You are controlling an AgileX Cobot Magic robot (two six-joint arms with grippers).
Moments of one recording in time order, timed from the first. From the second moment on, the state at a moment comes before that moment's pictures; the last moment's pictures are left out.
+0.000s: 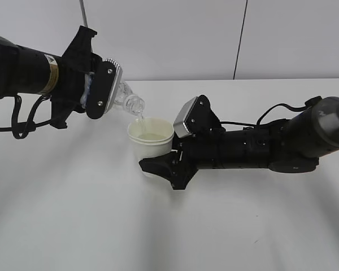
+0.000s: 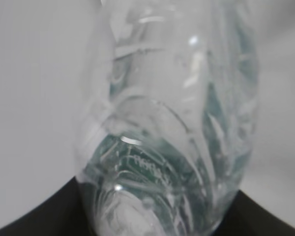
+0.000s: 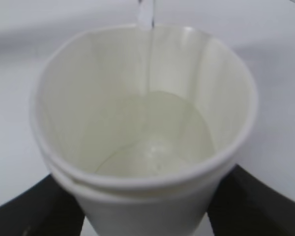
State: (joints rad) left arm -0.39 1.73 -1.07 1.84 0.01 -0.11; right arm 0.34 2.11 -1.01 -1.06 -0.84 0.48
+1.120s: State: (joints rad) left arm -0.39 1.73 -1.07 1.84 0.01 -0.08; right arm 0.34 2.11 -1.01 -1.06 -0.84 0.48
